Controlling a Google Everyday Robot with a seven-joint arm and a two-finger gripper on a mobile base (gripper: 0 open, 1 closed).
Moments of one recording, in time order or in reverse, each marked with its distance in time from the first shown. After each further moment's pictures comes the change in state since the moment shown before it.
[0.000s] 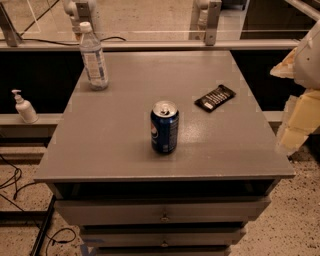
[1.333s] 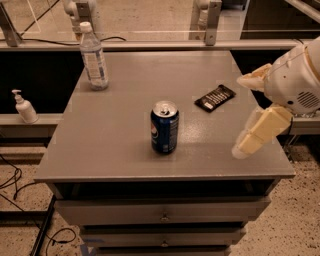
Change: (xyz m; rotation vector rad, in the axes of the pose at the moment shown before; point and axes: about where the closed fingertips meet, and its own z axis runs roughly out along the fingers) arm -0.055 0.008 0.038 -0.028 -0.366 0.019
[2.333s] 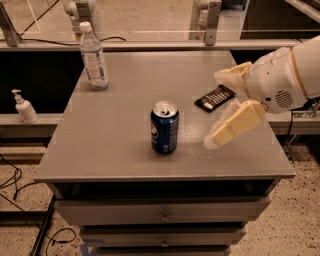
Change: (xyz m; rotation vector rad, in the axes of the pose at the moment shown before) arm -0.052 0.002 0.019 -0.042 -0.286 0.047
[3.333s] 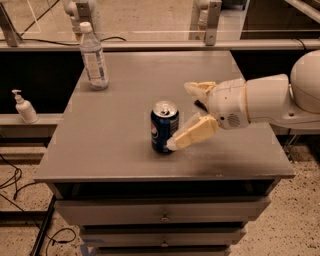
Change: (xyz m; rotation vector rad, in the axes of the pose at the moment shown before) arm -0.006 -0.013 0.085 0.001 -0.254 0.011
